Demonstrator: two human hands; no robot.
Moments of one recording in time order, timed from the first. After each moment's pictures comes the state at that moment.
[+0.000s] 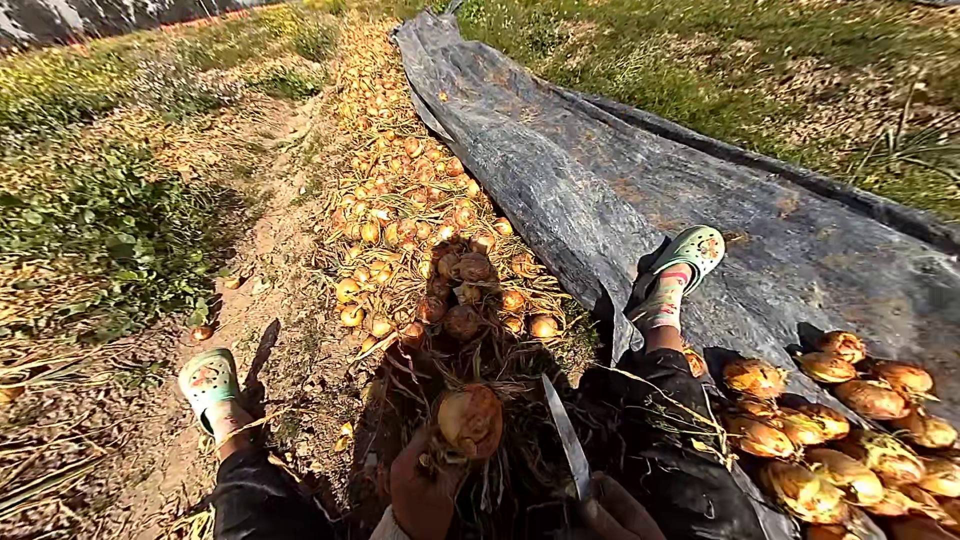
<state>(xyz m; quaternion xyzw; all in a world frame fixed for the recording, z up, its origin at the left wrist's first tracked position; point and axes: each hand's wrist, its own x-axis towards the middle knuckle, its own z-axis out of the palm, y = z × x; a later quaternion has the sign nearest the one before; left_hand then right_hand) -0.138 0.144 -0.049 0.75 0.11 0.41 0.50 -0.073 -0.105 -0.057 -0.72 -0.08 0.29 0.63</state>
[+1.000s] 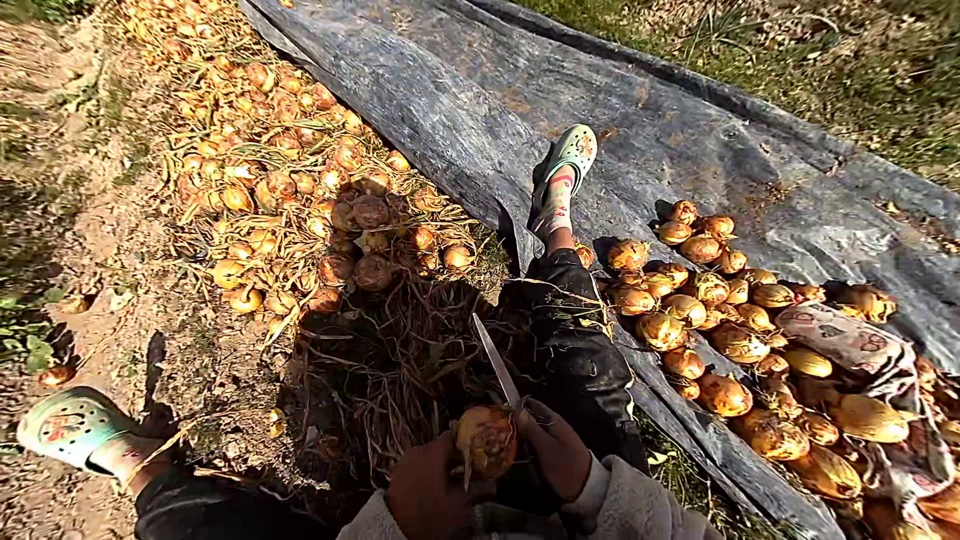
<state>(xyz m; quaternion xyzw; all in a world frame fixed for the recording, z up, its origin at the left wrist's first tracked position) -0.168 0.100 -0.029 0.91 0.02 -0.15 0.37 -0.107 -0.104 -0.047 -0.67 0.02 0.32 0.66</state>
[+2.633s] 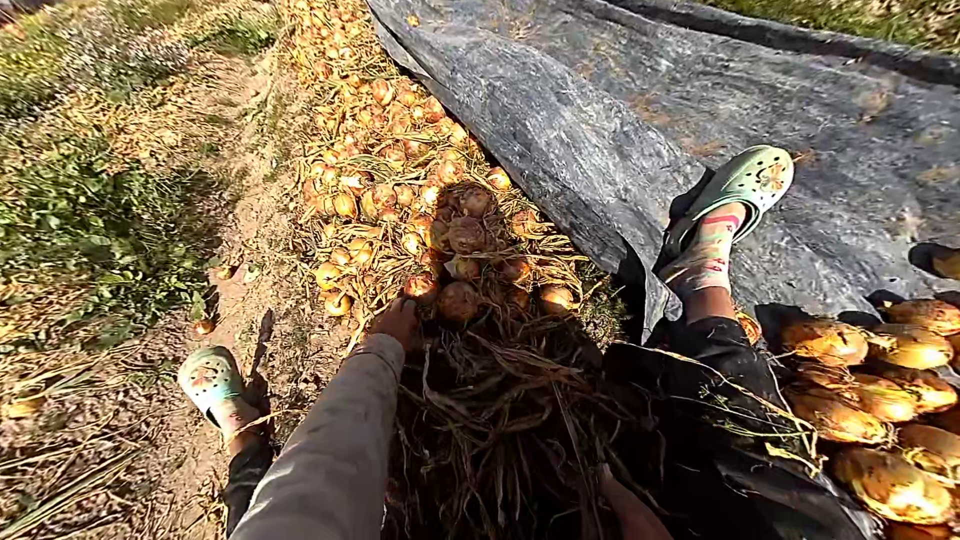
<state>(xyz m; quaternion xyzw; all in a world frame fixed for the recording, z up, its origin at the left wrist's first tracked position) 0.054 0.332 -0.102 0.95 0.21 -0.21 0.03 -0.052 -0.067 -0.092 -0.55 0.18 0.46 0.68</state>
